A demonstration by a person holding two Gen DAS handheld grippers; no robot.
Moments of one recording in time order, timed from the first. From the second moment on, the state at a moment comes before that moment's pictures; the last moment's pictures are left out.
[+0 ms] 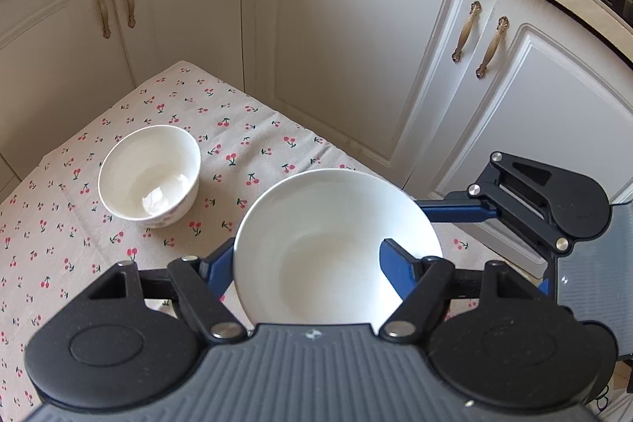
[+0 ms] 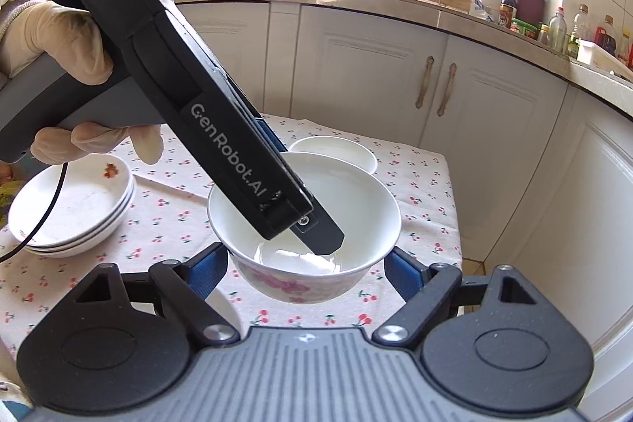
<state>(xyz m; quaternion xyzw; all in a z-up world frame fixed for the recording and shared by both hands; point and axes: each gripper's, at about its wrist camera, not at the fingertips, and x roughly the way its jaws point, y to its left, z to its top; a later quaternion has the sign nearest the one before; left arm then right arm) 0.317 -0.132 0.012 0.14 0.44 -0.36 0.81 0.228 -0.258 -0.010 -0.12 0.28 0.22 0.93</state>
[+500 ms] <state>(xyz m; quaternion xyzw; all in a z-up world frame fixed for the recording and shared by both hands) 0.259 -0.093 0.014 0.12 0.43 -0.34 0.82 0.177 -0.227 -0.005 -0.13 0.28 0.25 0.92</state>
